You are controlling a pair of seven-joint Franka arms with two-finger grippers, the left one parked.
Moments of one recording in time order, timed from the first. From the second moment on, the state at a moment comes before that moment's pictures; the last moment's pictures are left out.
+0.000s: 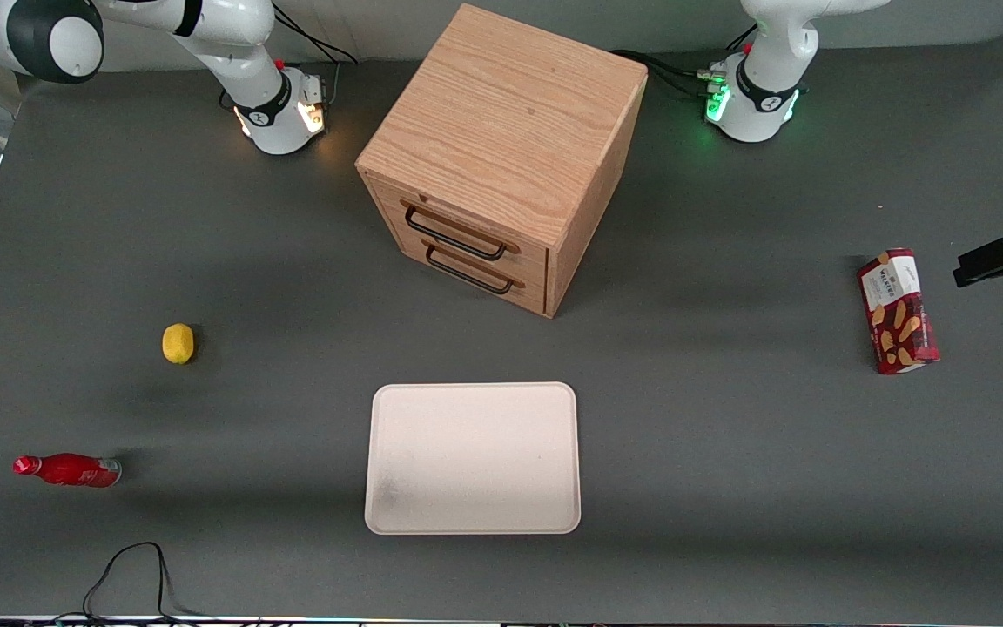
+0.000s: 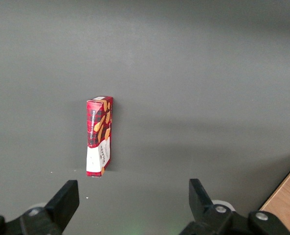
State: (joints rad) arm -0.33 0.71 -0.10 -0.87 0.16 1.66 -0.56
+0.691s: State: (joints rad) arm -0.30 0.86 -0.10 -0.87 0.16 1.79 -0.57
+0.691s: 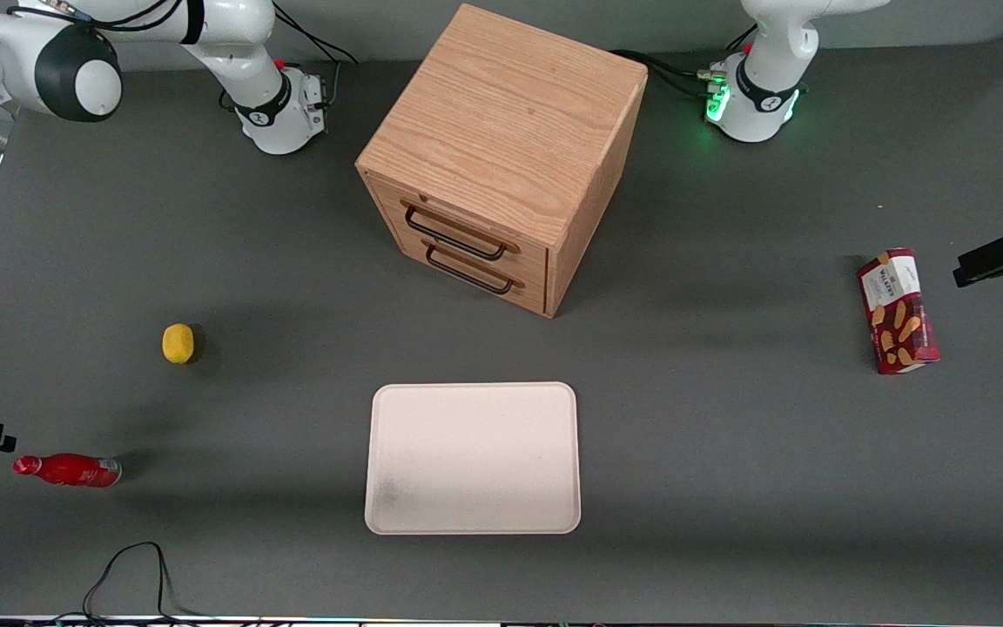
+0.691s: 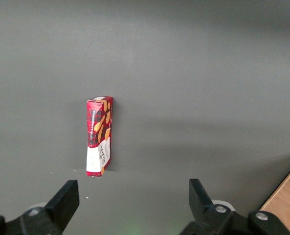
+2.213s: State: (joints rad) arm -0.27 0.97 -0.10 -0.88 0.09 1.90 -0.57
